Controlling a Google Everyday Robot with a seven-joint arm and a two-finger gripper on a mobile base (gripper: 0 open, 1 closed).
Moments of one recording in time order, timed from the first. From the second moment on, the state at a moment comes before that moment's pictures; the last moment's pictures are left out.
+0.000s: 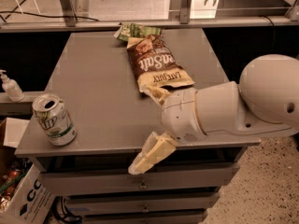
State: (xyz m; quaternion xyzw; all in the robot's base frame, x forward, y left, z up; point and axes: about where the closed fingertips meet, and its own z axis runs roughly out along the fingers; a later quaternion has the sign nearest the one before) arm 0.411 0.024 0.880 -0.62 0.61 0.24 0.43
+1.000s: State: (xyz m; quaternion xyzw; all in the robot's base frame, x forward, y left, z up) arm 0.406 0.074 0.859 -0.62 0.58 0.28 0.45
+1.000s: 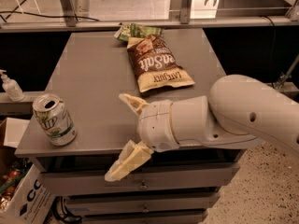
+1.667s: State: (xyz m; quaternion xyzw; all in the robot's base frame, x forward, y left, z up) arm 0.434 0.110 0.848 -0.58 0.55 0.33 0.50
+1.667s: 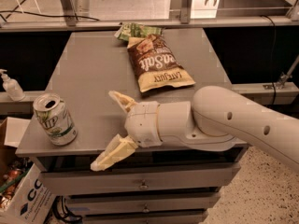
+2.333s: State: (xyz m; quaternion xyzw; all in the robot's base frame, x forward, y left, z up) arm 0.436 0.156 0.842 -0.56 0.54 0.39 0.50
